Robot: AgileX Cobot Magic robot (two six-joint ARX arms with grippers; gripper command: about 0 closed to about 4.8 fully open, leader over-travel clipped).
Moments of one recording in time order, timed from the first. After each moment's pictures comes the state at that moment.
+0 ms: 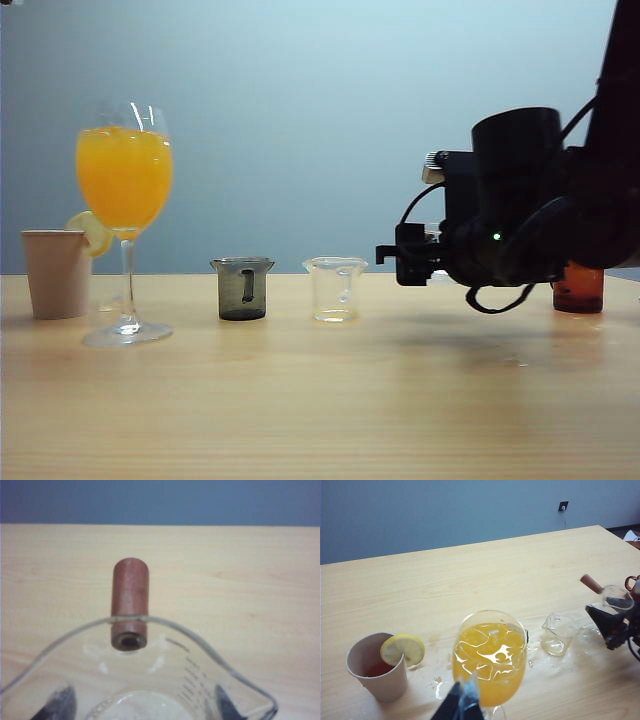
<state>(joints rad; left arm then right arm) -0.09 0.65 0.76 -0.34 0.30 0.07 0.46 2.04 0.76 1.18 0.31 0.08</state>
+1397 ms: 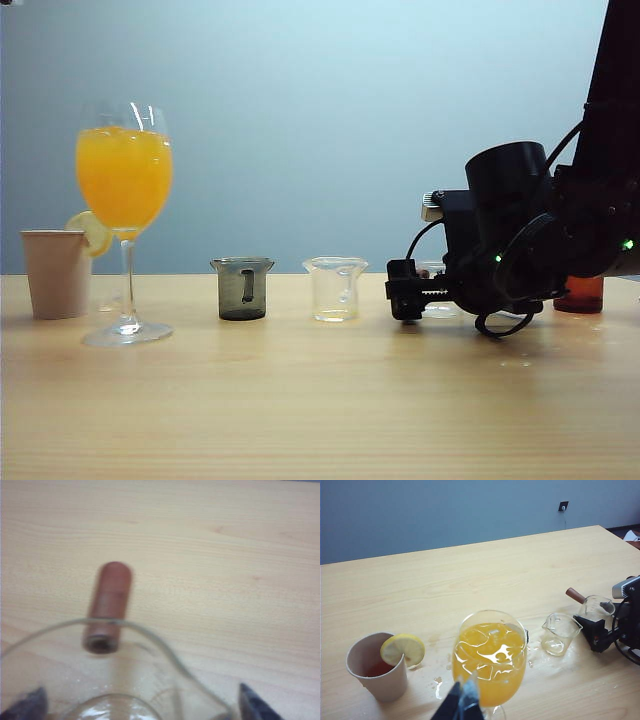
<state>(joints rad) -0.09 0.65 0.76 -0.34 0.30 0.07 0.41 2.11 0.85 1.01 0.25 0.06</state>
